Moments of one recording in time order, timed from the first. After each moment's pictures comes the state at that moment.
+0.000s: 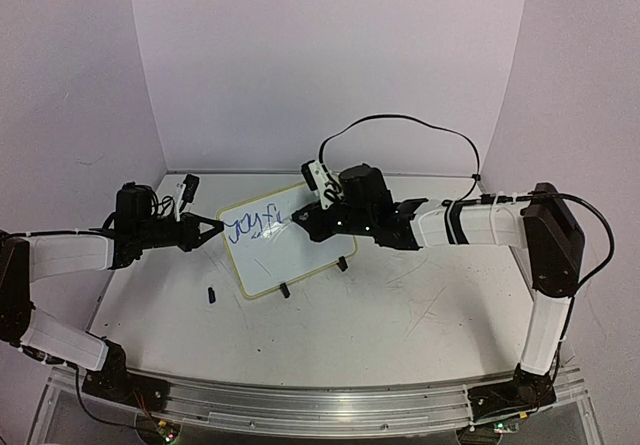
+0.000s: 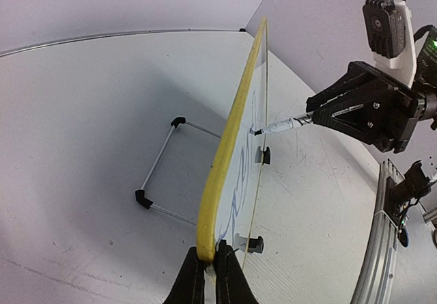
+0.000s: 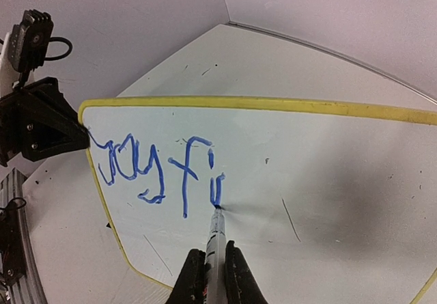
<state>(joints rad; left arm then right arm) -0.24 1.29 0.60 0.27 0.72 -0.15 0.87 1.92 1.36 0.15 -0.10 0.24</state>
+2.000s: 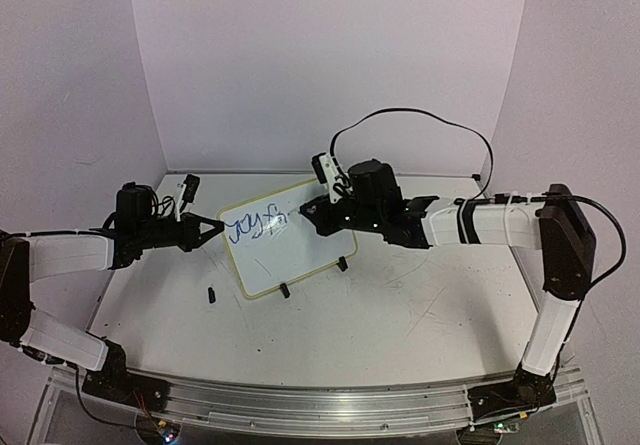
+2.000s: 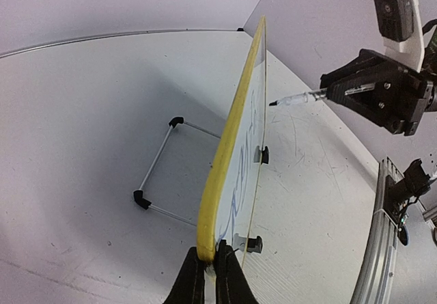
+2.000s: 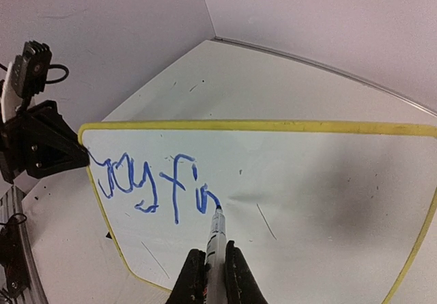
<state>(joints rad) -0.24 1.29 0.60 0.27 0.72 -0.15 0.87 1.87 1.33 0.15 -0.05 0.26</state>
